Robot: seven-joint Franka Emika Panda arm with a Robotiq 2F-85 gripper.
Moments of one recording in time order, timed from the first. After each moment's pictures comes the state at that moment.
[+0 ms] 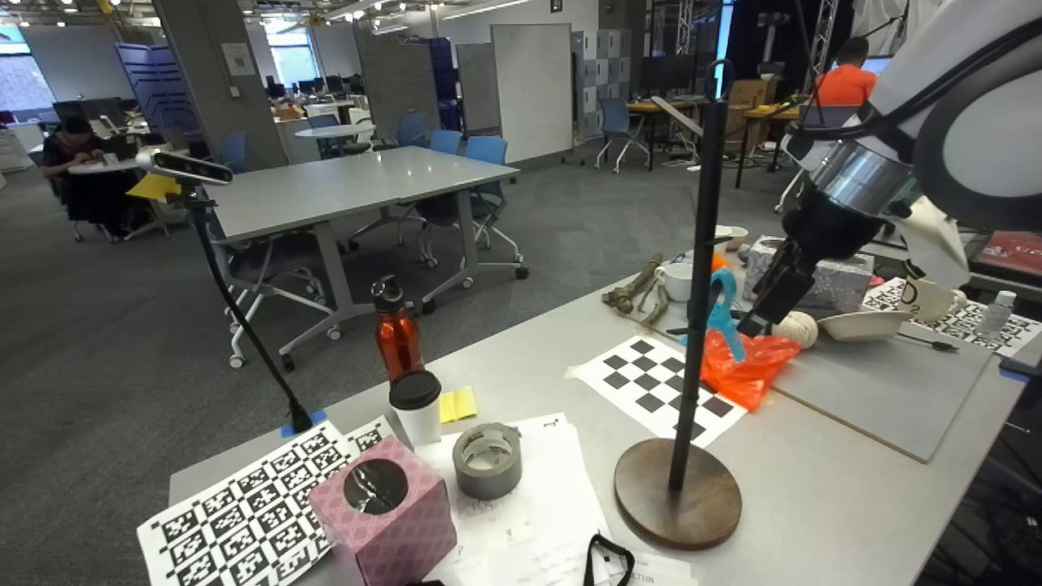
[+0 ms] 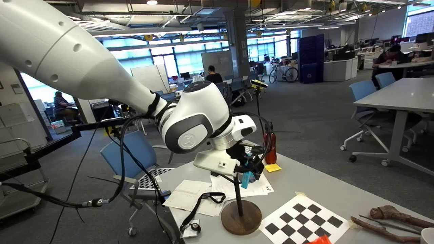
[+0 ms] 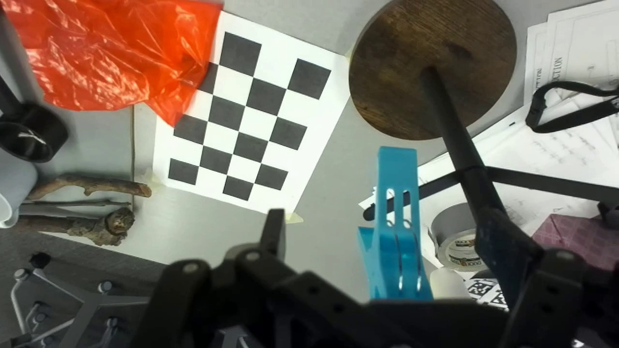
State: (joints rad) arm -0.03 0.15 0.00 -2.27 0.16 2.81 -0.48
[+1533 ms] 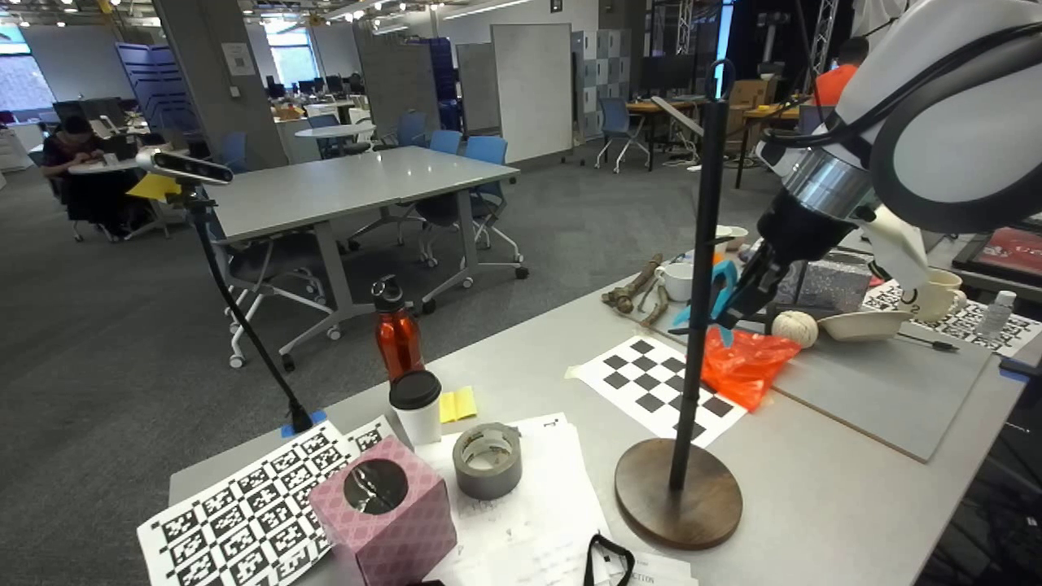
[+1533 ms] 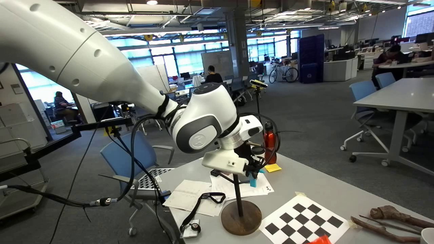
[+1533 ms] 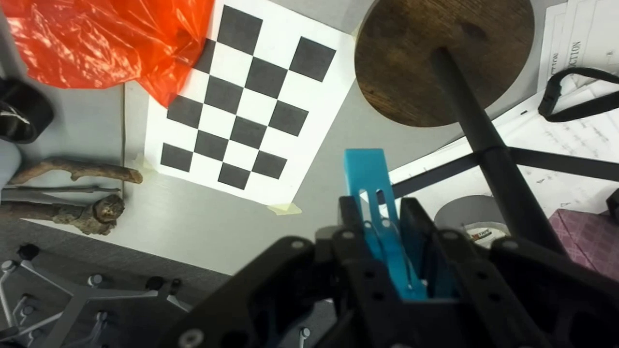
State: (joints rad) arm -0.09 0.22 0.06 -2.19 0.16 2.81 -0.50
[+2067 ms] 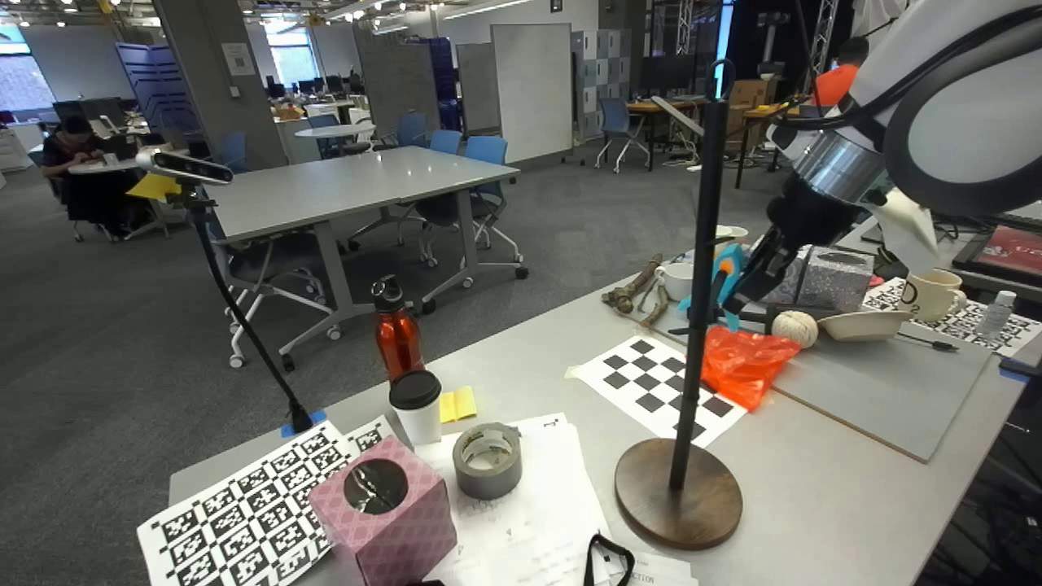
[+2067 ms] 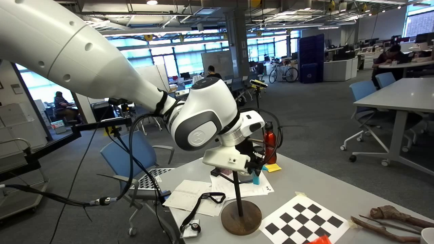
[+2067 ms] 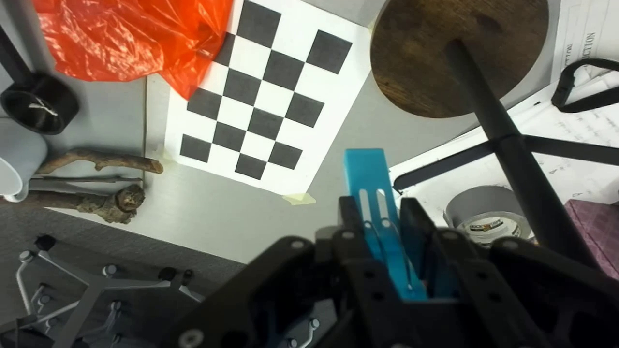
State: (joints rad) arm -0.10 0.19 0.06 -2.20 0.15 2.81 -0.50
